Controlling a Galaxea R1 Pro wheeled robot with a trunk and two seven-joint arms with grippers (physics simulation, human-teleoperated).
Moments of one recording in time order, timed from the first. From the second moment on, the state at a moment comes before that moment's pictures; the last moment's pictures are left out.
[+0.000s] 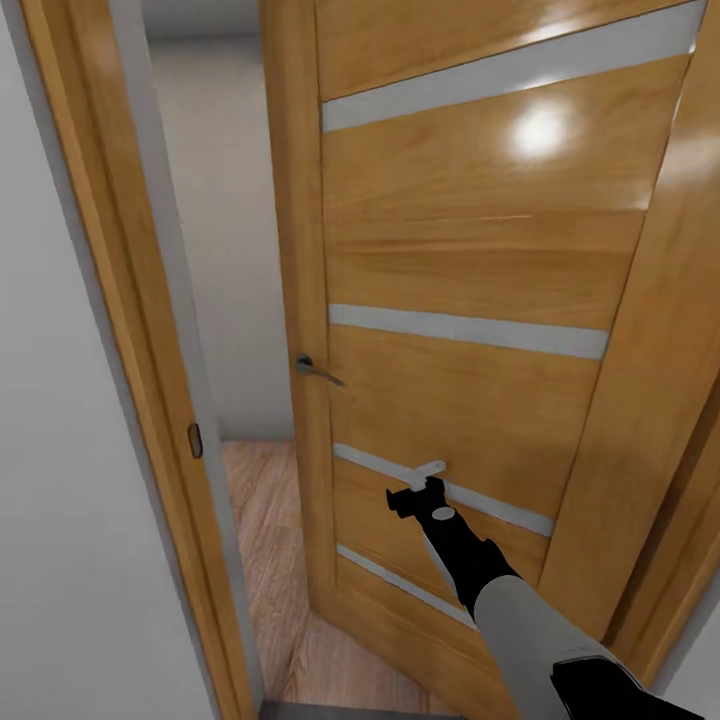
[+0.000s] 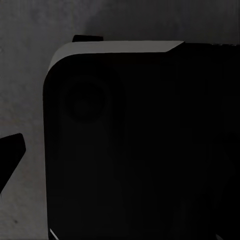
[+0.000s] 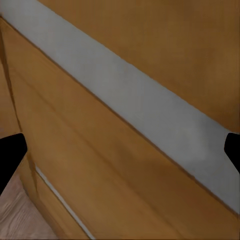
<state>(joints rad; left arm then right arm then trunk) 0.00 -0.03 0.01 -0.05 0.04 -0.03 0.00 -0.80 0.17 0.06 -0.47 0.29 0.08 -0.01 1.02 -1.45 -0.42</state>
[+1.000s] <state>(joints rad) 0.00 -0.03 0.01 -0.05 0.04 -0.03 0.00 -0.80 0.17 0.05 -0.53 0.28 0.09 -0.06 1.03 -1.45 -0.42</state>
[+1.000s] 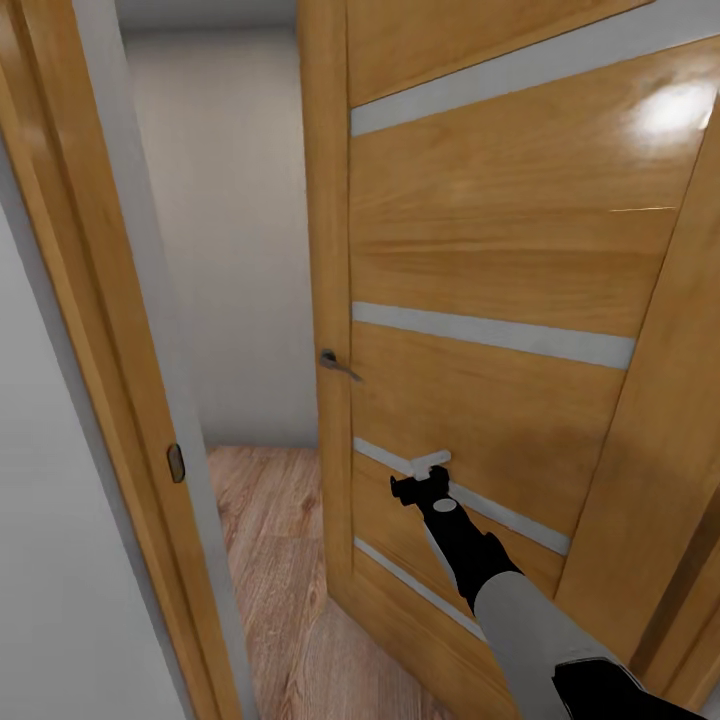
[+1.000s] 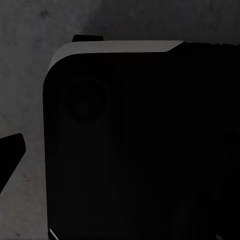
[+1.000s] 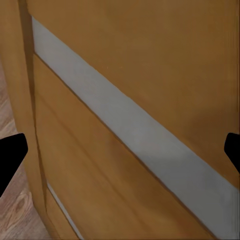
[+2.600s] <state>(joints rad) 0.00 -0.03 0.01 -0.05 0.04 -0.03 0.00 -0.80 0.17 0.05 -0.52 0.42 0.07 -0.11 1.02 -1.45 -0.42</state>
